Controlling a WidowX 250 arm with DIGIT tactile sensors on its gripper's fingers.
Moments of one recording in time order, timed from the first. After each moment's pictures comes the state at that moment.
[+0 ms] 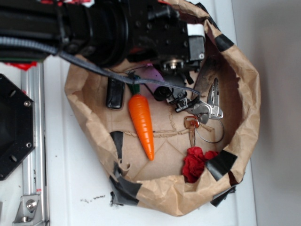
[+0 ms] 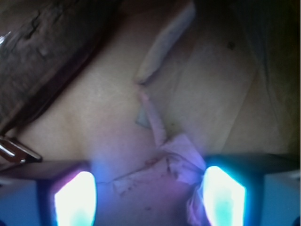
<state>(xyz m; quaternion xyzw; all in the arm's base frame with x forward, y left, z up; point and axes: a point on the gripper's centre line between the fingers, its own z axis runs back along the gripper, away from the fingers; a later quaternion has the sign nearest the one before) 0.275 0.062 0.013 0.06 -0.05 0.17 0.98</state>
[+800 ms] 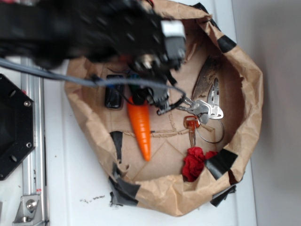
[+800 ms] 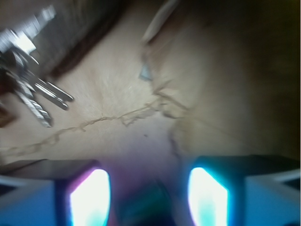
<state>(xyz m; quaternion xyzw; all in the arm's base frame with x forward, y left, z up) 0.250 0.063 0.079 0.03 -0.08 0.20 0.98</state>
